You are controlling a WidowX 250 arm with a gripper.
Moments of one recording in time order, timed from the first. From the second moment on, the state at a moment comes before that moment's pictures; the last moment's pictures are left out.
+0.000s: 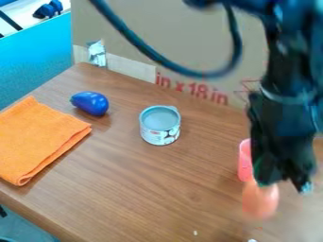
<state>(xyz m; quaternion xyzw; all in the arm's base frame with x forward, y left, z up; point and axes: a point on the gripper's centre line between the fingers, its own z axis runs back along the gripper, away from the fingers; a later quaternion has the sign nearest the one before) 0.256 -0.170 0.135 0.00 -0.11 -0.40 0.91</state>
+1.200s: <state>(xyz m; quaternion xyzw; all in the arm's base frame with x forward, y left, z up) 0.214 0.067 0.084 -0.01 -0.10 -0.04 0.99</state>
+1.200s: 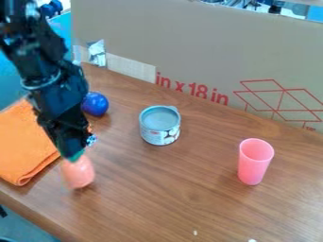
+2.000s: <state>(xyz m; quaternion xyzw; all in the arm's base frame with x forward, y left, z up) 0.230 0.056 0.106 0.00 -0.11 -0.04 0.99</state>
